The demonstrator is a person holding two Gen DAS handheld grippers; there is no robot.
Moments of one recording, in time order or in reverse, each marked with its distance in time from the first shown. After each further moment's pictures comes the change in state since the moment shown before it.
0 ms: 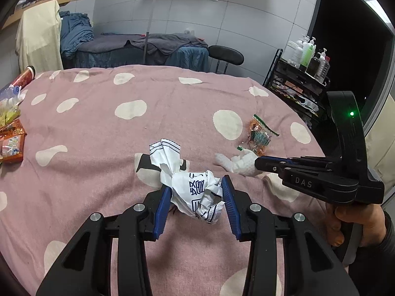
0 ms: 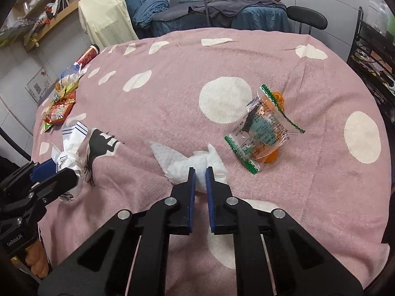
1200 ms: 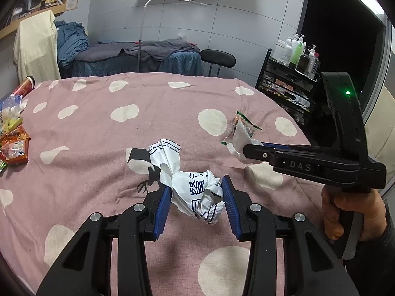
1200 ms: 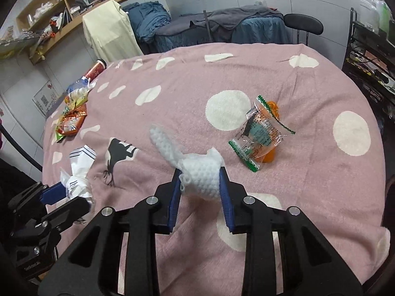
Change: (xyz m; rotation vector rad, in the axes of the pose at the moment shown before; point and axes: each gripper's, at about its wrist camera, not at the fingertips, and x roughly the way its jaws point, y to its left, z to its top) left arm -0.026 -0.022 -0.015 0.053 -0.033 -0.011; right arm -0.039 0.001 -0.011 0.043 -0.084 0.048
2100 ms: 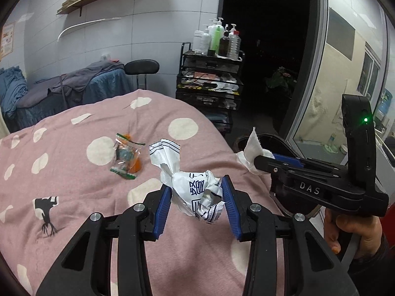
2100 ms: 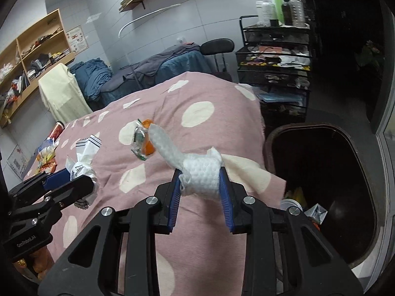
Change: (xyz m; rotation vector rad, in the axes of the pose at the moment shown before) left arm 0.014 -0.157 0.005 0.303 -0.015 -0.249; right arm -0.152 -0.120 -0.101 0.293 -0.261 -0.262
